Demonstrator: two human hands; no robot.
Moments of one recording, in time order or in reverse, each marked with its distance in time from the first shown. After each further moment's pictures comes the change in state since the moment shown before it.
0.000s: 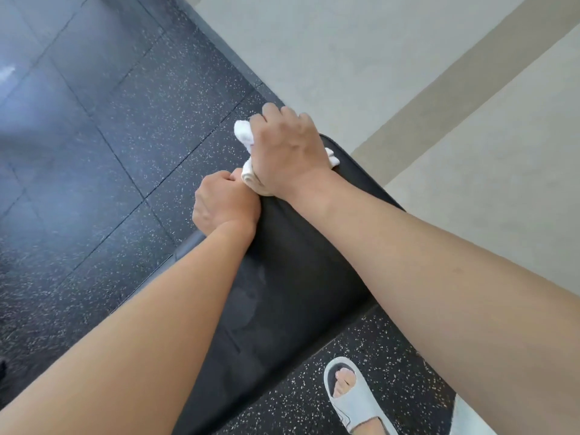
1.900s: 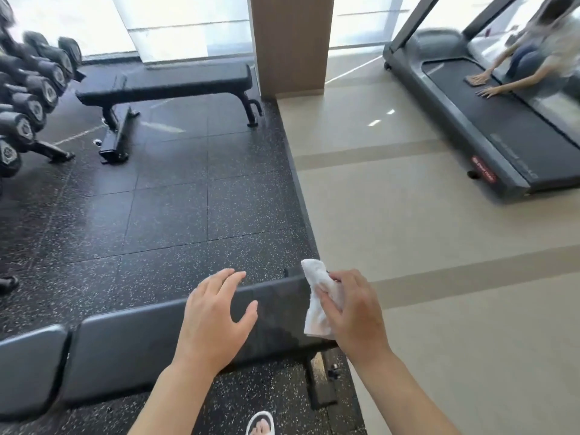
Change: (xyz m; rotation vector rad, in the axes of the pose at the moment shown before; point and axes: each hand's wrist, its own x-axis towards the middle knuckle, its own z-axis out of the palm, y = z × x) left_hand -0.244 -0.080 -0.438 -0.162 0.062 0.387; right_hand -0.129 -0.112 -0.433 0.436 -0.005 -0.133
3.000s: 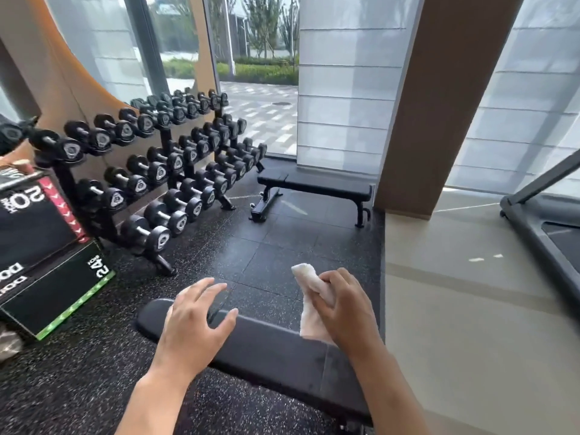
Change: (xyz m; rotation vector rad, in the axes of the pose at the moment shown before) left_hand -0.275 0.027 -0.314 0.013 0.498 -0.337; right_hand -0.055 -0.327 -0.145 0.152 -0.217 -0.512
